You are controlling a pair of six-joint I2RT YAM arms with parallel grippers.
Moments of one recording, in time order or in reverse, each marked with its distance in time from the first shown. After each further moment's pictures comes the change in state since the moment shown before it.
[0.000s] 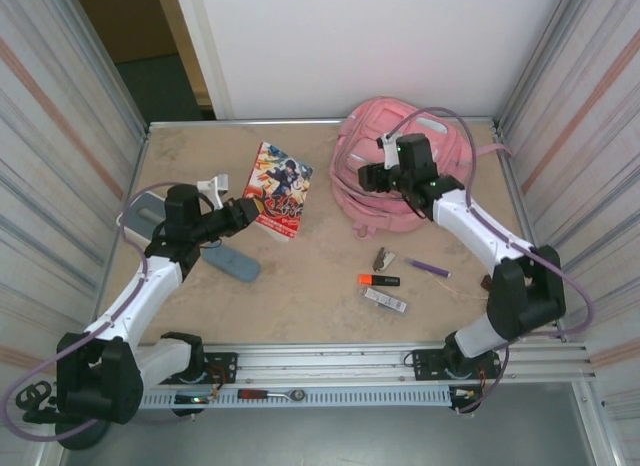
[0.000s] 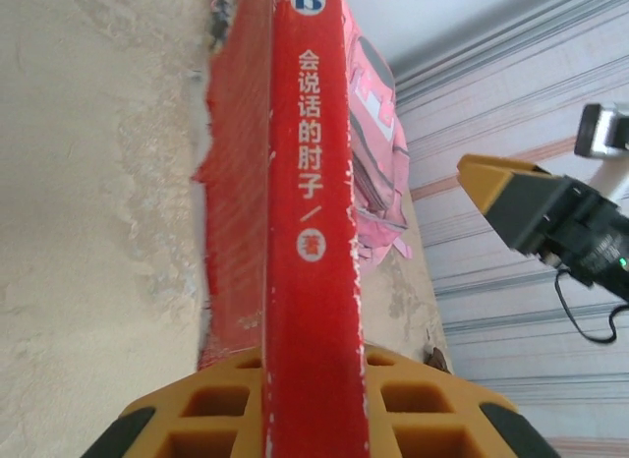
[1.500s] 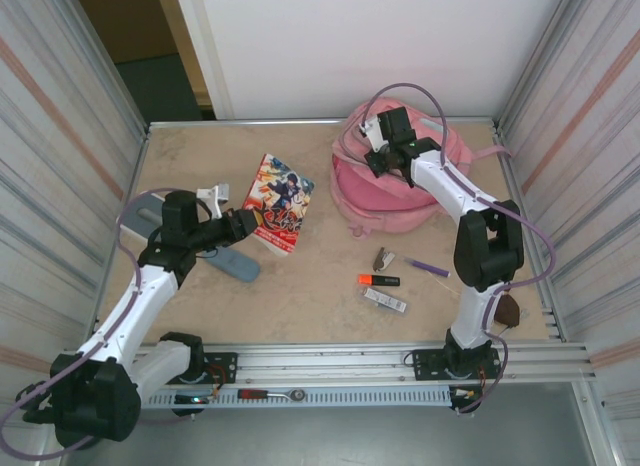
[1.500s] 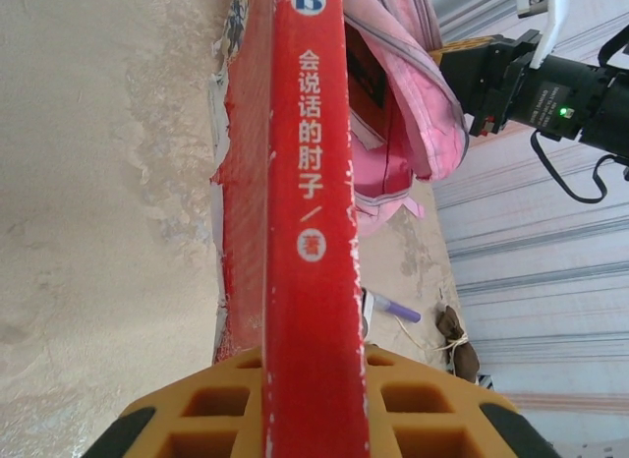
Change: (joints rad) left arm -0.005 -0.090 -0.001 -0.170 0.016 0.075; right arm -0.004 0.322 0.402 -0.245 0.171 -0.344
